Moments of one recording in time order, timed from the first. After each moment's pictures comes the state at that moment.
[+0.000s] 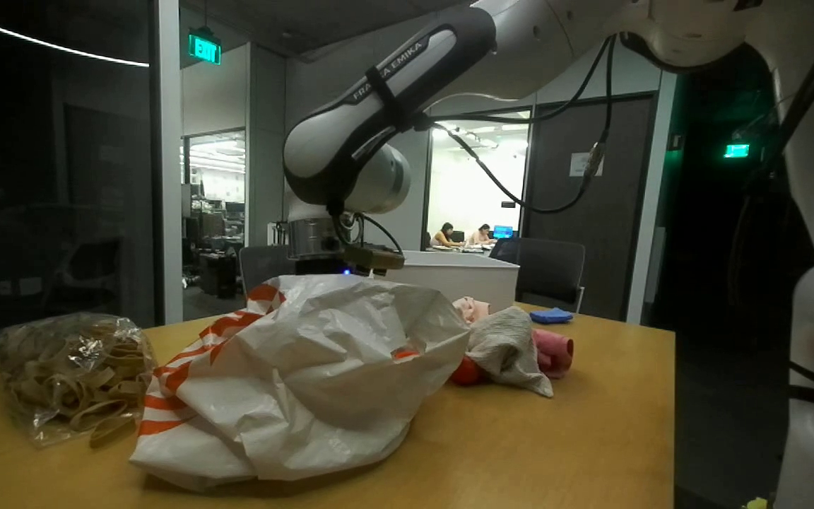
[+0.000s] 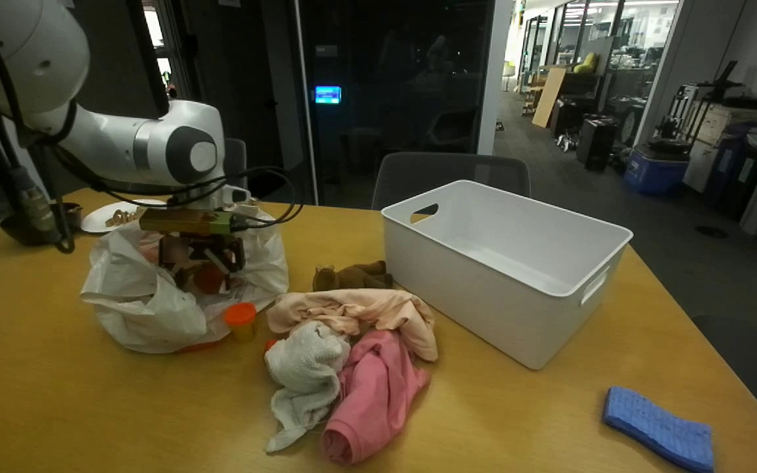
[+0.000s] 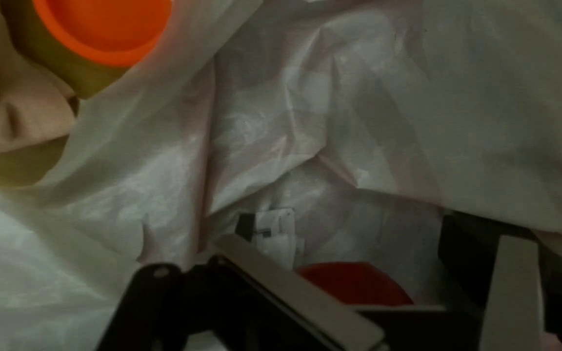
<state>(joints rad) 0.16 0.25 0.17 -2.01 0.04 2.07 -0.18</state>
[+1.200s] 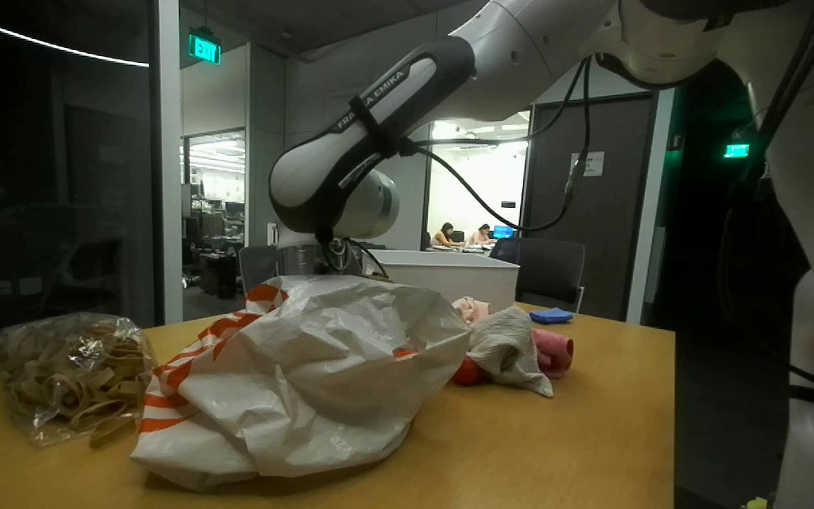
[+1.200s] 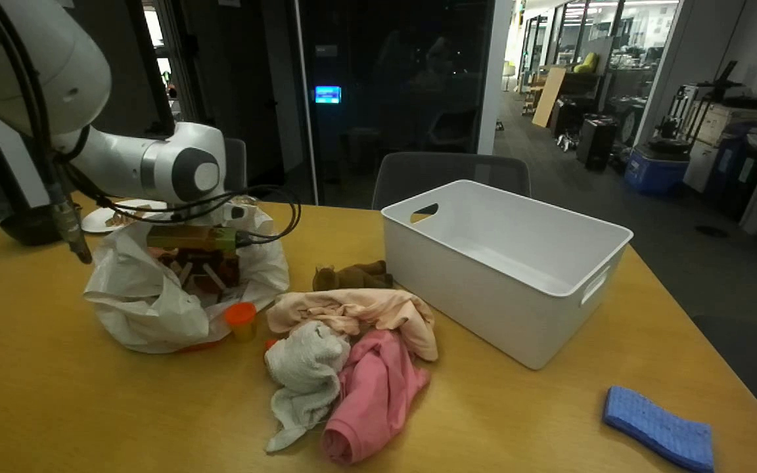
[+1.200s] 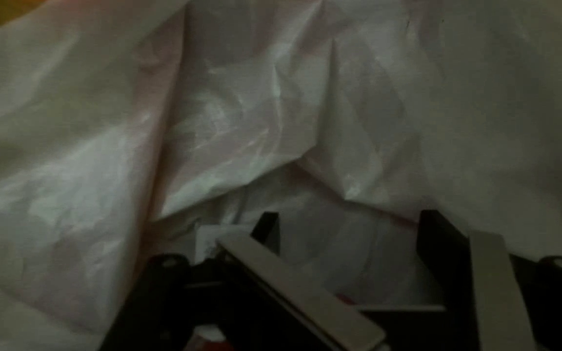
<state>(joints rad) 0.16 0.33 0.20 -1.99 0.05 2.09 -0.27</state>
